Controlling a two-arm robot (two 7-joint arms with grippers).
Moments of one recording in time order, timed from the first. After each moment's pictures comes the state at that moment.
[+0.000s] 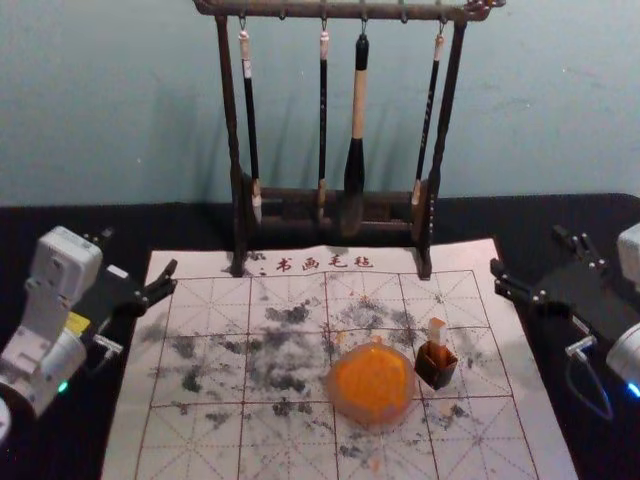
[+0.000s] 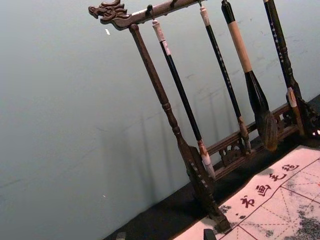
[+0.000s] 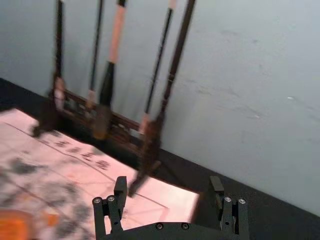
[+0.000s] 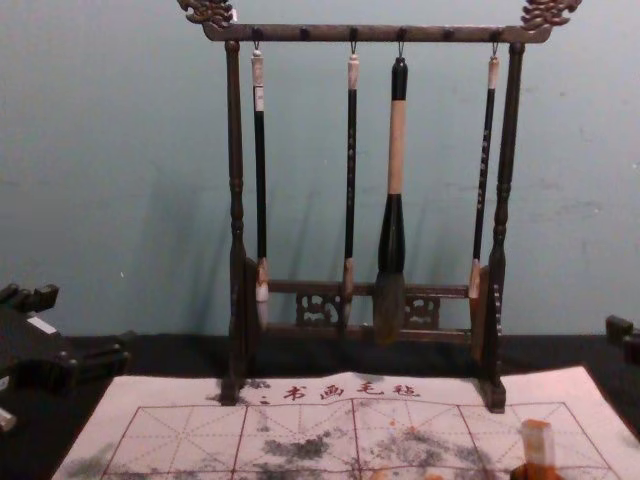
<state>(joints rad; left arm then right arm) -0.20 0.60 0.45 -1.41 -0.25 -0.12 0.03 0.13 0.62 -0.38 -1.51 0.37 -0.13 0.10</state>
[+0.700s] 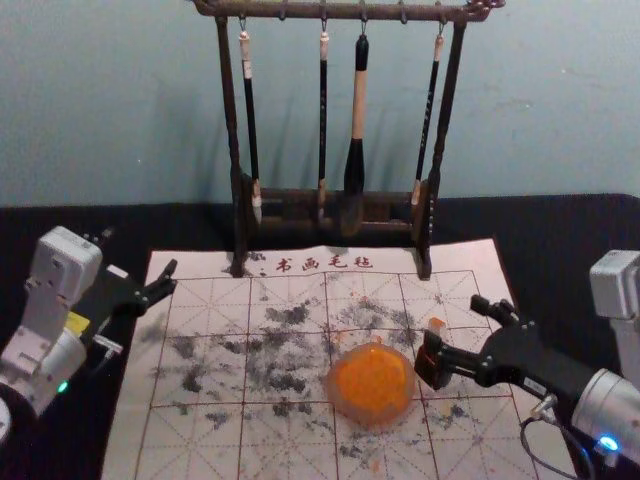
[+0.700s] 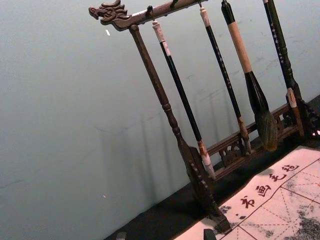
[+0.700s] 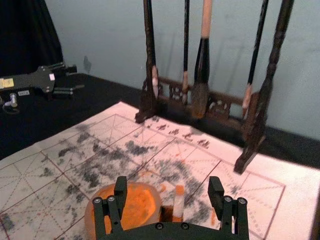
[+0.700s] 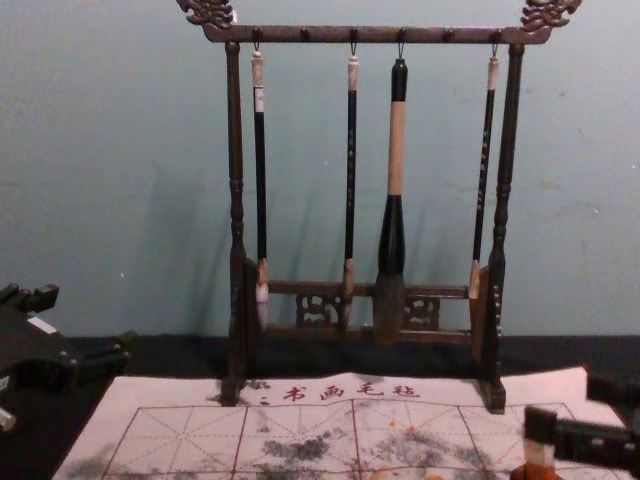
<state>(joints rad) -0.20 0.60 0.45 -1.41 -0.25 -0.12 0.03 0.05 0.62 -0.39 -1.59 0.58 0.02 0.39</state>
